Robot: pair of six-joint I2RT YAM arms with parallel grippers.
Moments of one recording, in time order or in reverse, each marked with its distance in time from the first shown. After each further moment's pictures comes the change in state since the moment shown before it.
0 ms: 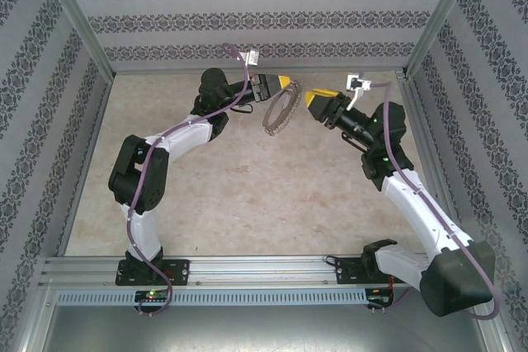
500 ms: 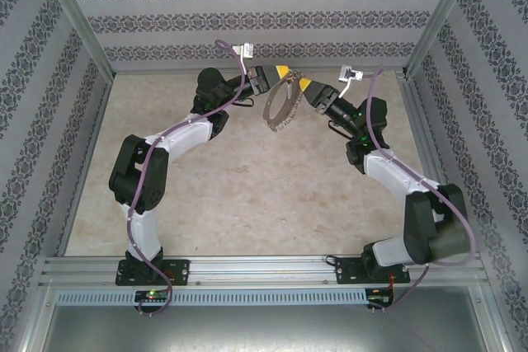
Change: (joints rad) left arm 0.000 0.003 0.021 0.109 -0.083 -0.075; right arm -0.010 0.341 -0.001 0.489 -0.003 0.360
